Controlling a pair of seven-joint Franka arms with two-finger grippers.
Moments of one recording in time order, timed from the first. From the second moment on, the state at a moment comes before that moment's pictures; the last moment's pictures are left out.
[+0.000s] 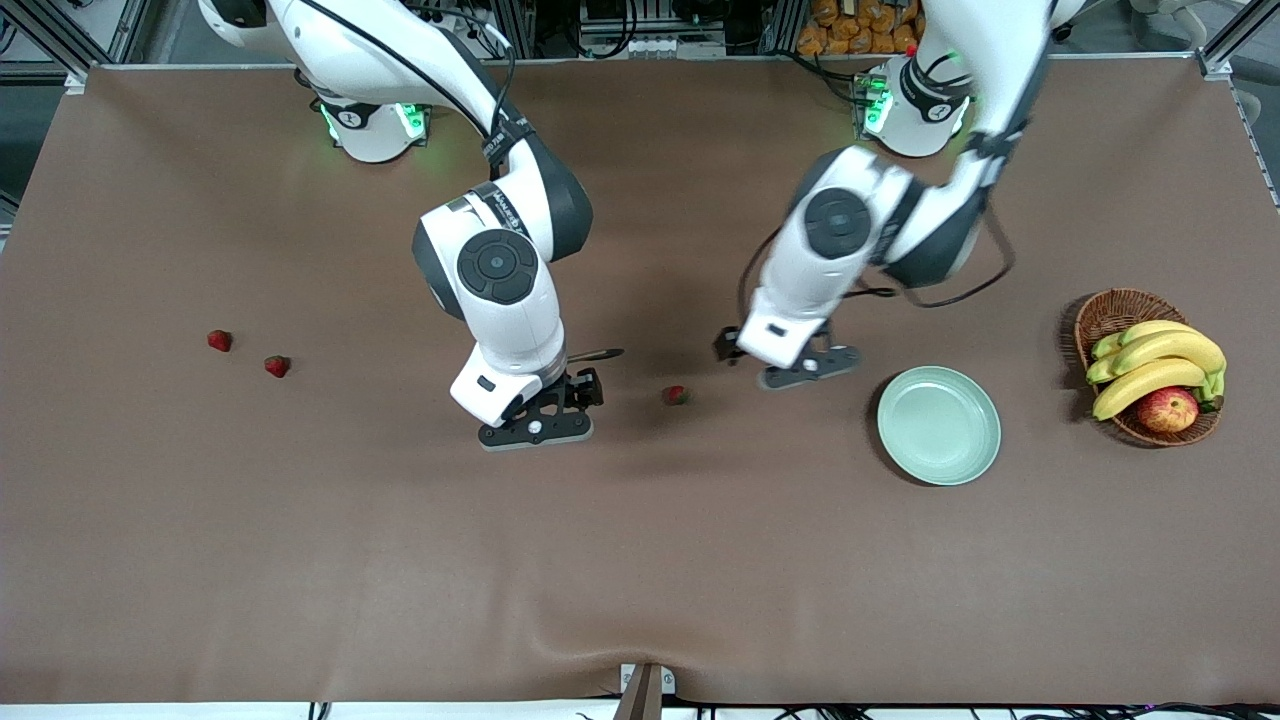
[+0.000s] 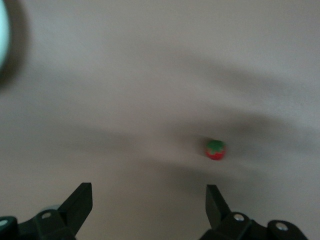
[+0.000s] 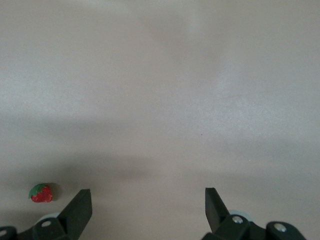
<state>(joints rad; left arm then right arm) -0.51 0.41 -0.14 -1.84 0.00 2.30 -0.98 0.71 0.64 -0.18 -1.30 0.02 2.04 0.43</state>
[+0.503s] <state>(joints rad) -0.61 0.69 -0.14 -1.60 0.09 2.35 -1.31 0.62 0.63 -0.20 -1.30 0.02 2.01 0.43</state>
